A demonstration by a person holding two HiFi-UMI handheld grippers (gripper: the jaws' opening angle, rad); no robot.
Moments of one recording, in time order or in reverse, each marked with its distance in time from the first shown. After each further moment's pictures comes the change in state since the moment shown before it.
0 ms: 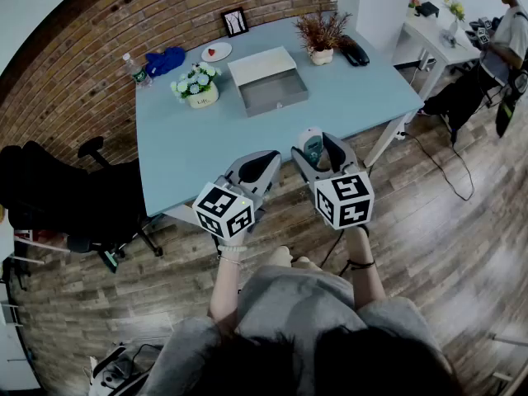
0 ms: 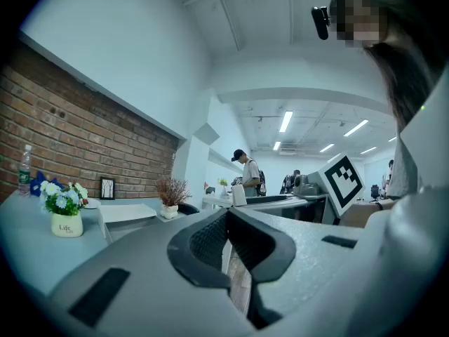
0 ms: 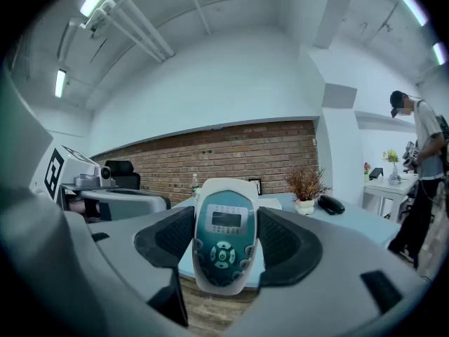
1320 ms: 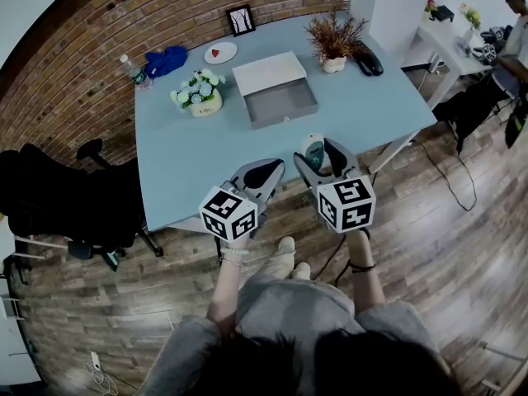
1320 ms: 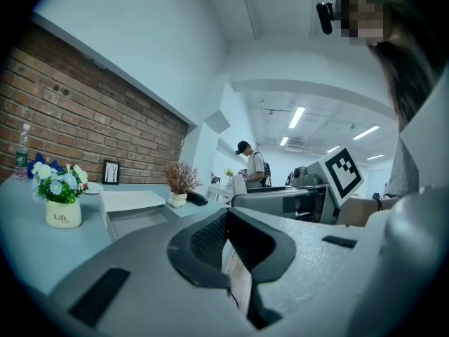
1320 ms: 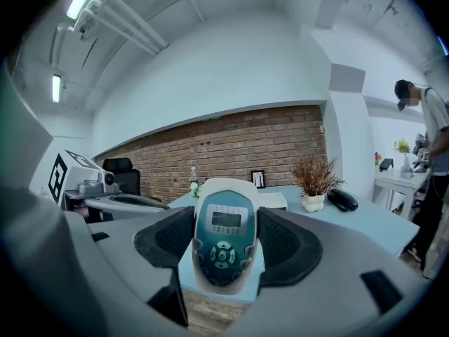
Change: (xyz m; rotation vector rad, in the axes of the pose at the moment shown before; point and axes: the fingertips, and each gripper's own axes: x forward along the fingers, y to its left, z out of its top) left arm 0.044 0.070 -0.018 -0.086 0.081 0.018; right arm 0.077 -0.031 0.000 0.021 0.077 0.047
